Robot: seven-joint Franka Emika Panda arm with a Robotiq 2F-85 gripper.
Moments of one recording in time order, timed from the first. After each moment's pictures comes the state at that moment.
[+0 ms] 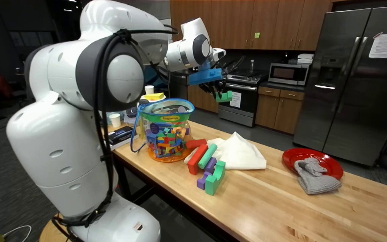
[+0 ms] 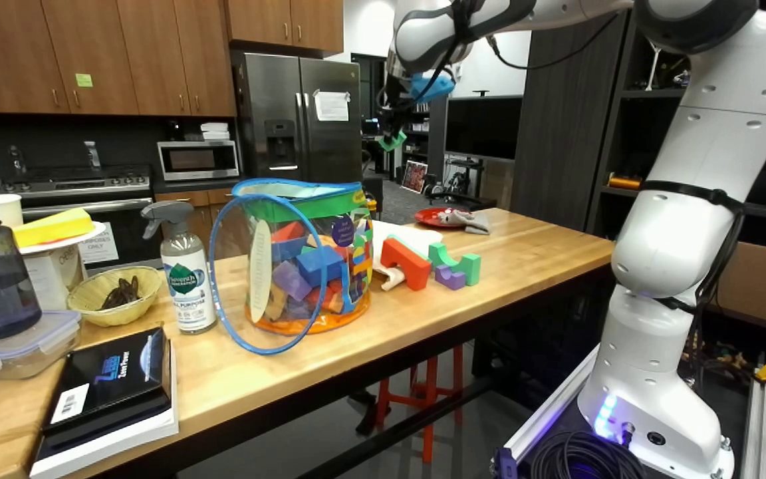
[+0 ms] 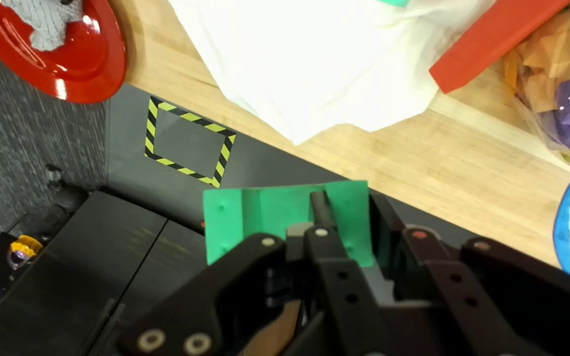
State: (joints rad) arm 0.03 -0.14 0.02 -1.89 -0.21 2.19 -0.05
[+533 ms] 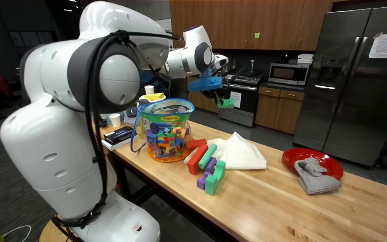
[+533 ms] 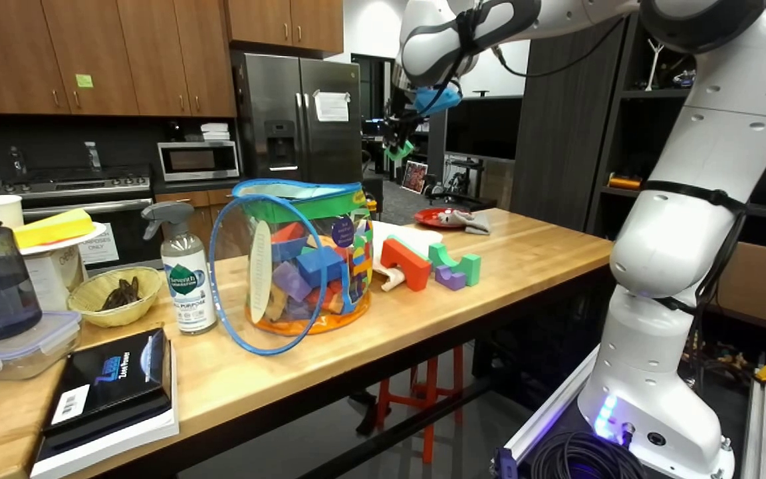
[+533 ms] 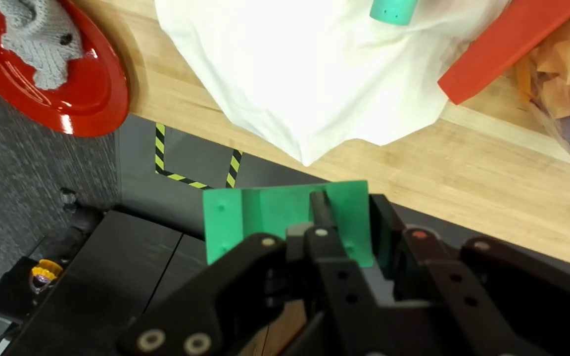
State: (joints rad) arm 0.01 -0.16 0.02 -1.98 -0.21 2.26 0.02
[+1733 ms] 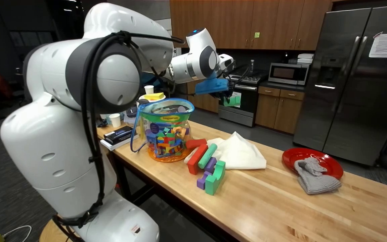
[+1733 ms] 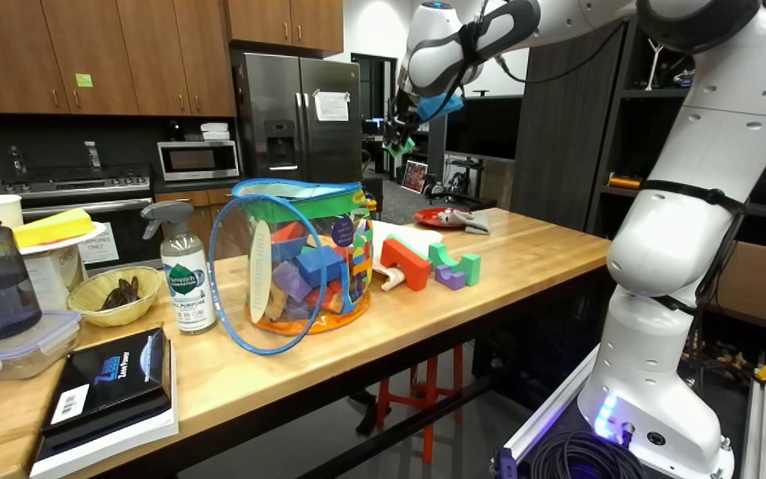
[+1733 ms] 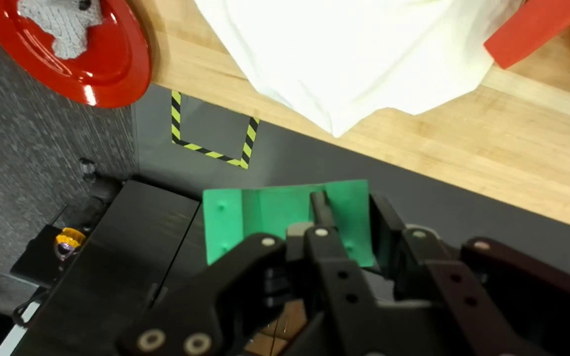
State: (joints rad) arm -0.04 -0.16 0.01 -2.01 -0.24 2.38 0.02
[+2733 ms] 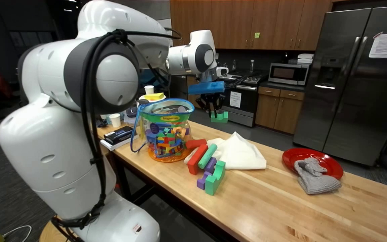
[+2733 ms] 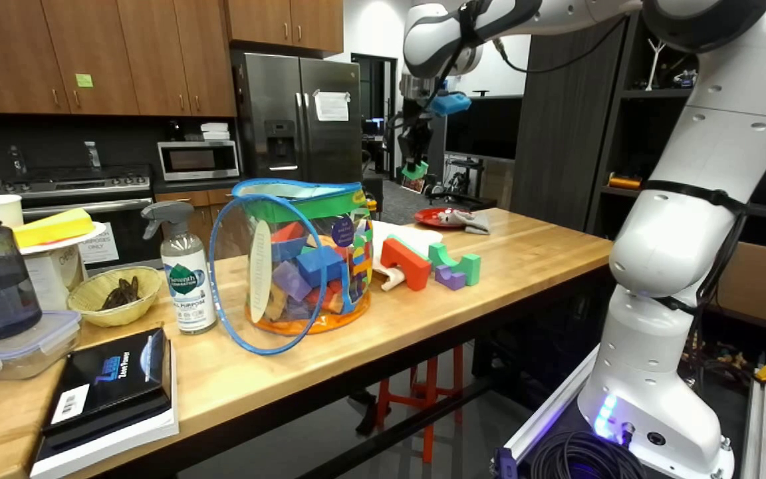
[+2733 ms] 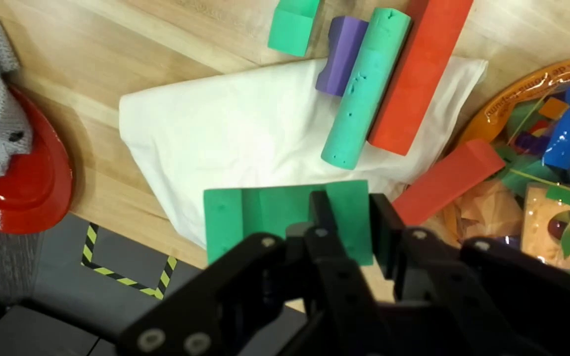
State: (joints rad) arm 0.00 -0.17 0.01 -1.98 -0.10 1.97 -0.19
